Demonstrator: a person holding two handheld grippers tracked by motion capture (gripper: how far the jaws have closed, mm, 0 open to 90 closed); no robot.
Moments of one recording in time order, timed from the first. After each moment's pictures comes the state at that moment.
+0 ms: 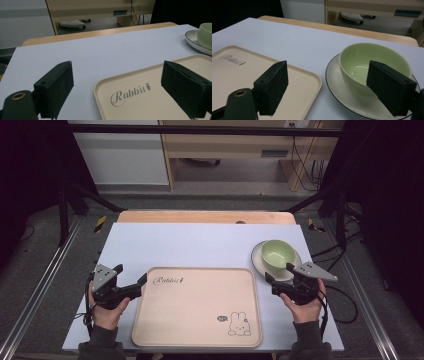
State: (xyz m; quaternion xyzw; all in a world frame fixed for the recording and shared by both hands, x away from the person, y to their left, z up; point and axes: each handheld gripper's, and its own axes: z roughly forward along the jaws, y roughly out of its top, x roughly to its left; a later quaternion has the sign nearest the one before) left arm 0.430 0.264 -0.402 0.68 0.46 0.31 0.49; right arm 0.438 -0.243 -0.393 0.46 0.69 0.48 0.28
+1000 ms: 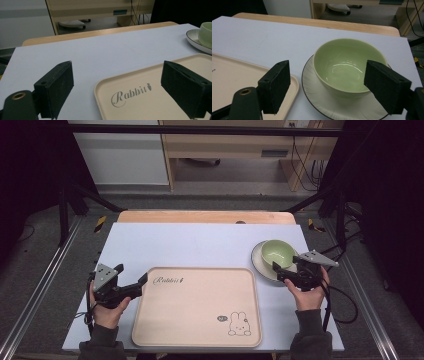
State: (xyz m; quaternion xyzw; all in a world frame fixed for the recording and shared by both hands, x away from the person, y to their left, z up) left arm 0.433 0.264 -0.404 0.68 0.46 0.31 0.49; right arm 0.473 -0.261 -0.396 0.52 0.68 0.44 0.28
